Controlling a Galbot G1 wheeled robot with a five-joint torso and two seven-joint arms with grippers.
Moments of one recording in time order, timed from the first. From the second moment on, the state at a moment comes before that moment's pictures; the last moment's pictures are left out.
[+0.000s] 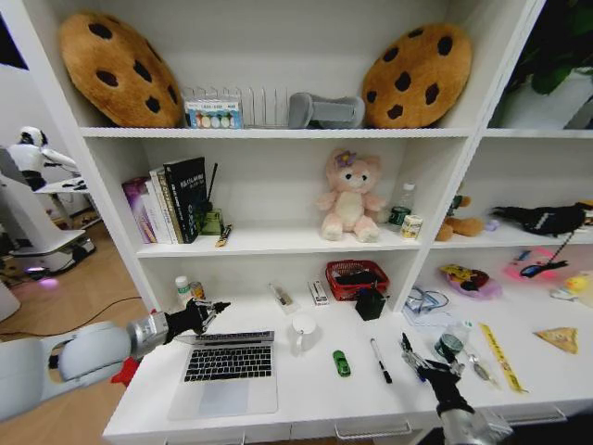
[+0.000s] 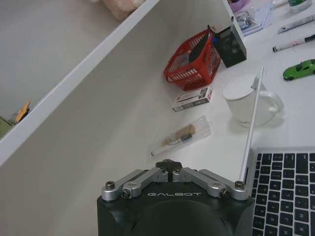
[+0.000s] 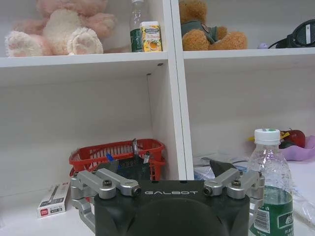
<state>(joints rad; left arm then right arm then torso) 1.75 0.17 -0.63 -2.10 -0.68 -0.11 -0.04 -1.83 1.30 0.79 2.09 0.47 0.15 0.10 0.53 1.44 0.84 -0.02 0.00</state>
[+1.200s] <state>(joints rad) 1.95 -0.16 -0.38 -2.22 -0.30 -0.08 -0.08 -1.83 1.33 0.76 2.11 0.44 0.13 0.12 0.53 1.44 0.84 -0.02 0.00</state>
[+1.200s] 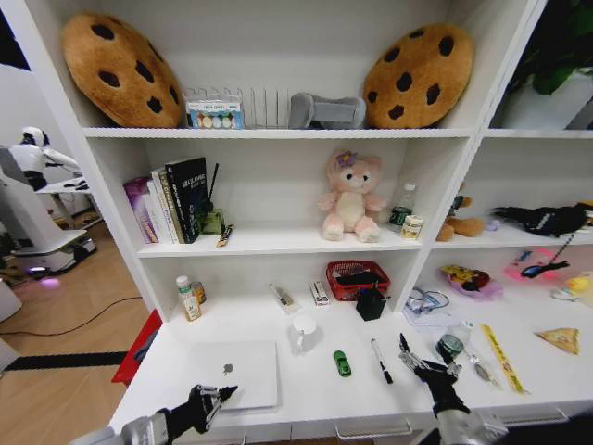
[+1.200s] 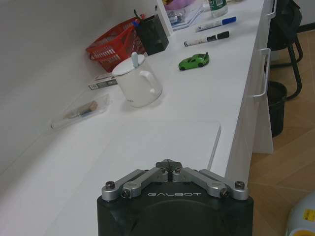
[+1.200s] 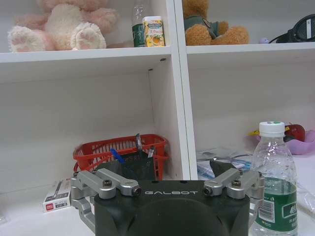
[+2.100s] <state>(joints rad) 1.96 -0.96 -0.88 -2.32 -0.68 -0.07 -0.17 -1.95 1.26 0.73 2.14 0.34 0.22 0.02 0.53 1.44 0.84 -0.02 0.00</state>
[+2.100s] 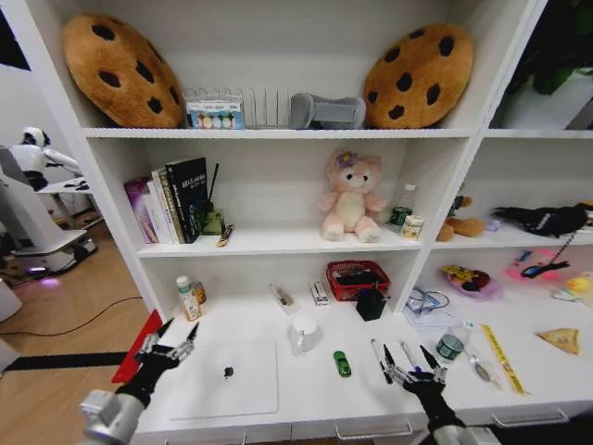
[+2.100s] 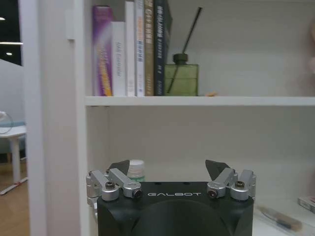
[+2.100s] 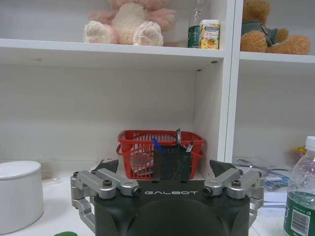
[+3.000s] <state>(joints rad) 1.99 -1.04 -0.96 -2.29 -0.71 -0.11 -0.14 -1.94 1.22 0.65 2.08 0.29 0.23 0.02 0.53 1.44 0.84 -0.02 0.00</state>
